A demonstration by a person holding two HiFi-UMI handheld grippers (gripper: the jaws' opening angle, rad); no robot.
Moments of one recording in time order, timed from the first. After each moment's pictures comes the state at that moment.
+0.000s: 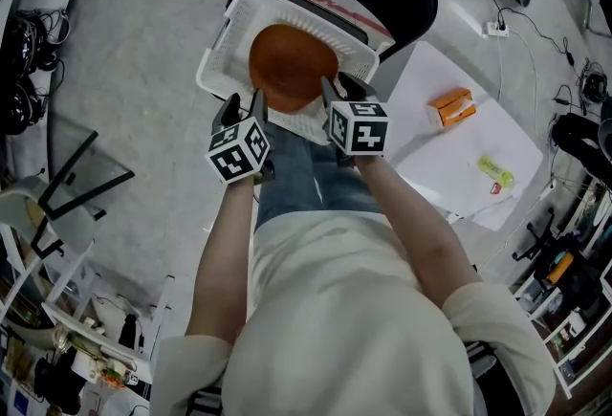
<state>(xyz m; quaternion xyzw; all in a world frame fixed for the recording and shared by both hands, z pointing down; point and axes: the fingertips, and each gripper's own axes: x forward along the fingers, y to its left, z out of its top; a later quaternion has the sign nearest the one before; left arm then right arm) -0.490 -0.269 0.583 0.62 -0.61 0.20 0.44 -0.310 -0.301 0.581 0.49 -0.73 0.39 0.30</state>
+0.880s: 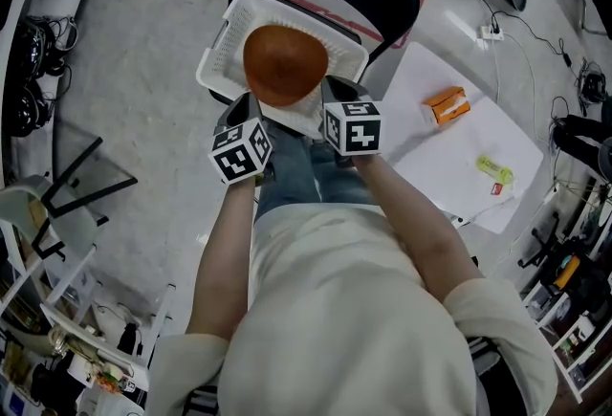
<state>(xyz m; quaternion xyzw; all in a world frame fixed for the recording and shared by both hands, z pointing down) -0.474 -0.255 0.550 0.64 -0.62 0.20 0.41 -0.308 -0.285 0.549 0.47 -0.75 0.36 0.30</state>
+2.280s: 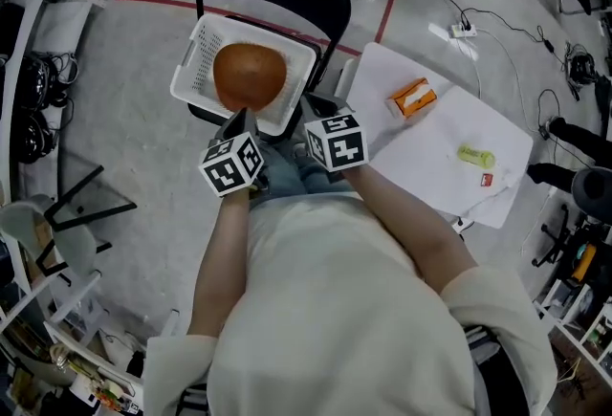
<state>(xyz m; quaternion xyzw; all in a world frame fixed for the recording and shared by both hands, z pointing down) -0.378 -0.216 0.491 0.69 -0.58 0.18 0.40 -0.247 -0.227 0.486 0.45 -0.79 0.32 0.27</state>
